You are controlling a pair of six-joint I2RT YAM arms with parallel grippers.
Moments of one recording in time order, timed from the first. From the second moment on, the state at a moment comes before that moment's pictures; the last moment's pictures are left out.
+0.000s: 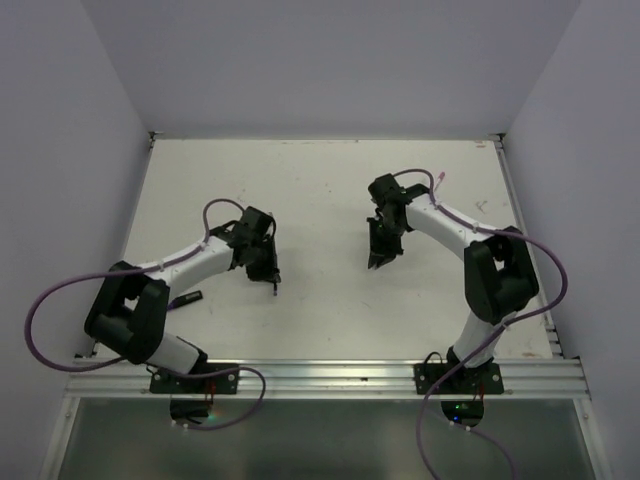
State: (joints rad) left arm -0.48 1.46 0.83 -0.51 0.14 -0.62; right arm 0.46 1.75 1.30 -0.90 -0.16 0.51
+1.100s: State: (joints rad) left arm -0.60 1.79 1.09 -0.56 0.03 -0.65; right arm 0.50 1.88 1.22 -0.79 -0.05 0.56
